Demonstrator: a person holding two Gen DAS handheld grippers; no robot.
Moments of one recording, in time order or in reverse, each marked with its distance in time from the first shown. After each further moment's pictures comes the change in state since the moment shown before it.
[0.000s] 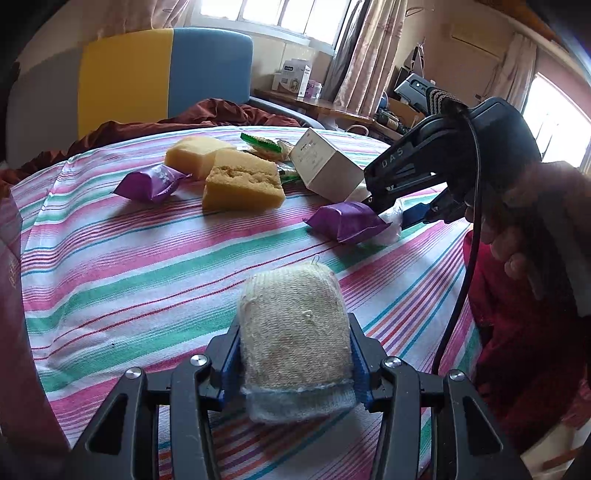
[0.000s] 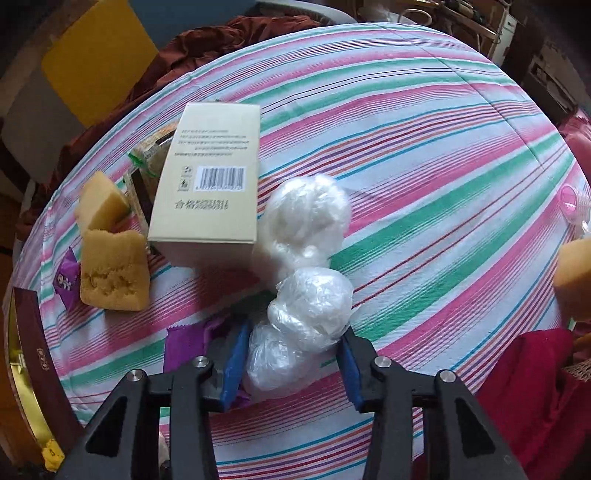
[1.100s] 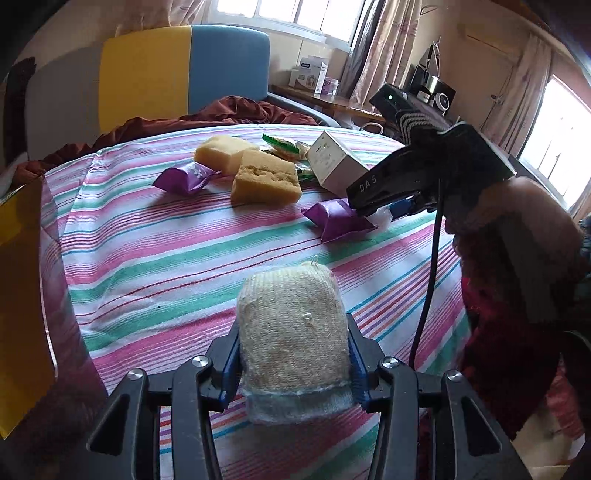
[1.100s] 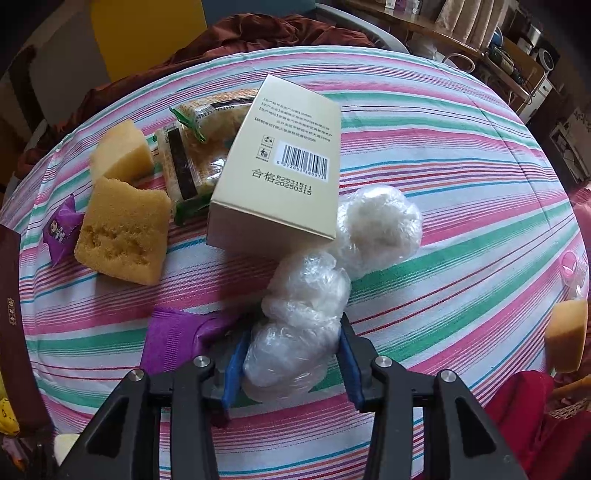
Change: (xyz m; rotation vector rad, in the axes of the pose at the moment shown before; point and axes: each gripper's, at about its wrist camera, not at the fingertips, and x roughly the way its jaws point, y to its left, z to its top) left arm -0.042 0.003 -0.006 -0.037 0.022 0.057; right arm -0.002 0.025 -0.008 -0.194 -0.044 -0.073
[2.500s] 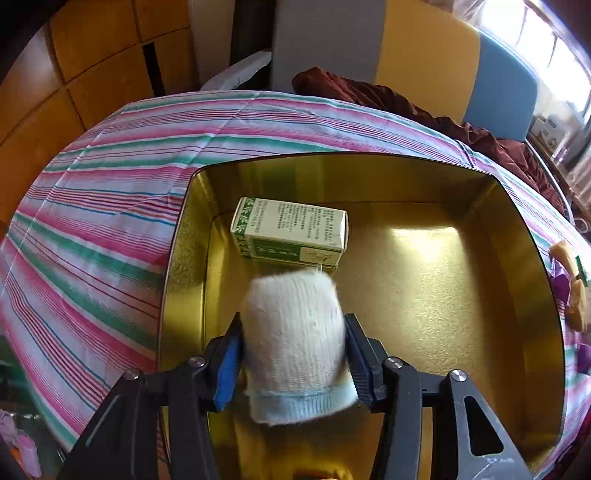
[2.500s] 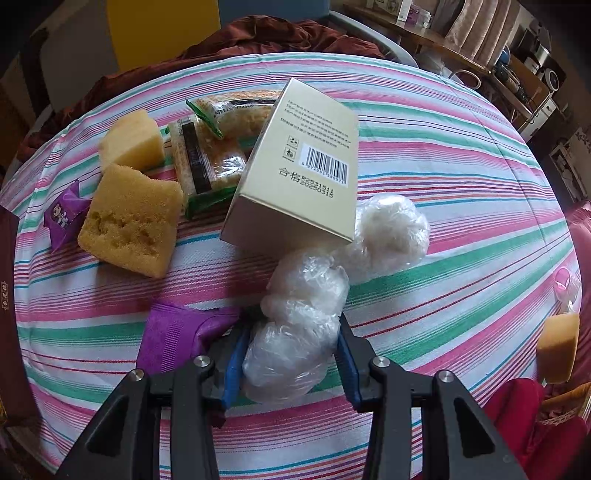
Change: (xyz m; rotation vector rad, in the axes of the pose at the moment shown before) left arm -0.103 0.321 -0.010 -0.542 0.140 0.591; right arm -0.013 0.028 0.009 -0.047 -0.015 -0.024
